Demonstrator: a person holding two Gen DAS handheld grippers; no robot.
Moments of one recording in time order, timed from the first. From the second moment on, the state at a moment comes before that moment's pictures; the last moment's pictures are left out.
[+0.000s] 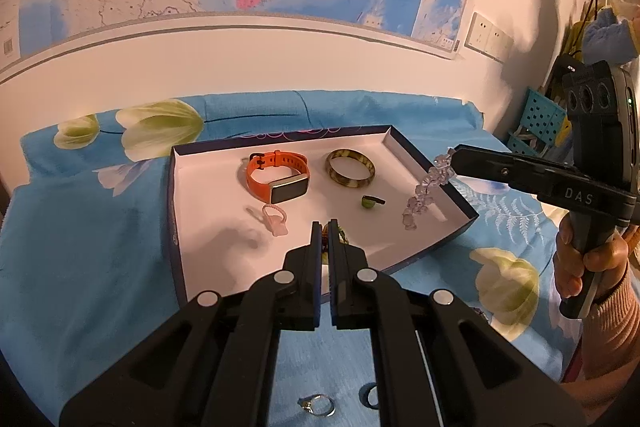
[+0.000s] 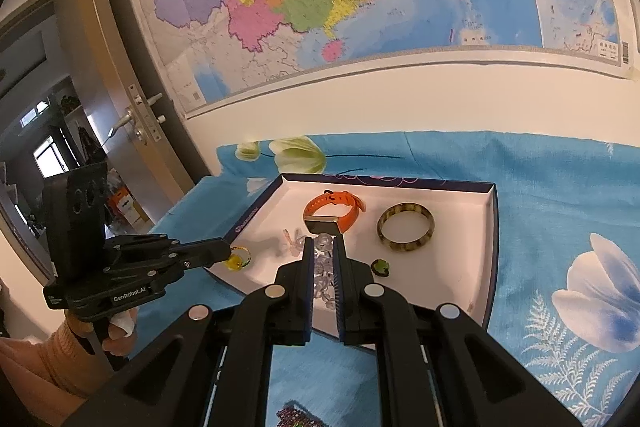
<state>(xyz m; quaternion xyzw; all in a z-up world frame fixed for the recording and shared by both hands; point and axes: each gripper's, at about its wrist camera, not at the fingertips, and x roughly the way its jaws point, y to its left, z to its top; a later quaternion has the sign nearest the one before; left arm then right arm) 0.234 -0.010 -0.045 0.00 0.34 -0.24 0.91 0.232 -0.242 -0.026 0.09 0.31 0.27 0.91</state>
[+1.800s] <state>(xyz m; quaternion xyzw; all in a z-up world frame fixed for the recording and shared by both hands) 0.306 -0.027 -0.100 -0.01 0.42 -0.19 0.89 0.299 -0.245 -0.071 0.09 0.37 0.20 0.90</state>
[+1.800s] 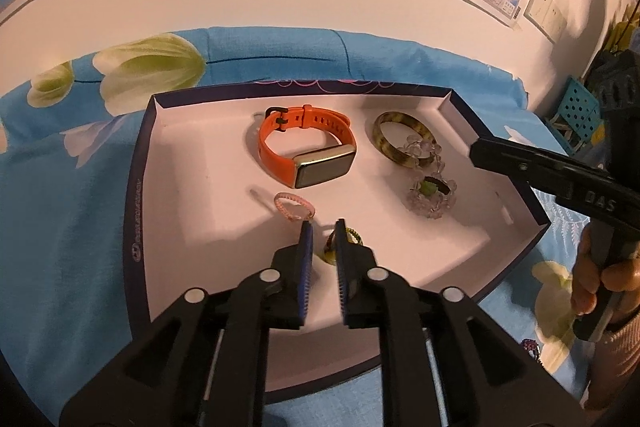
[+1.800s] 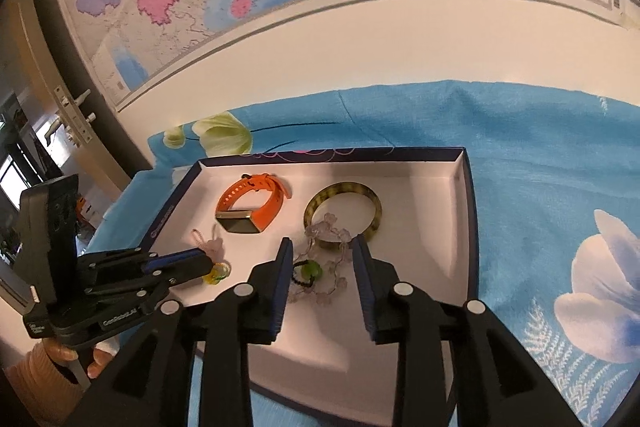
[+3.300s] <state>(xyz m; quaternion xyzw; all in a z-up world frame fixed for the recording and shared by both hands) 0.136 -0.004 -0.087 0.03 0.35 -0.22 0.91 0.149 -0.243 -0.099 -0.02 0.41 0.23 0.88</state>
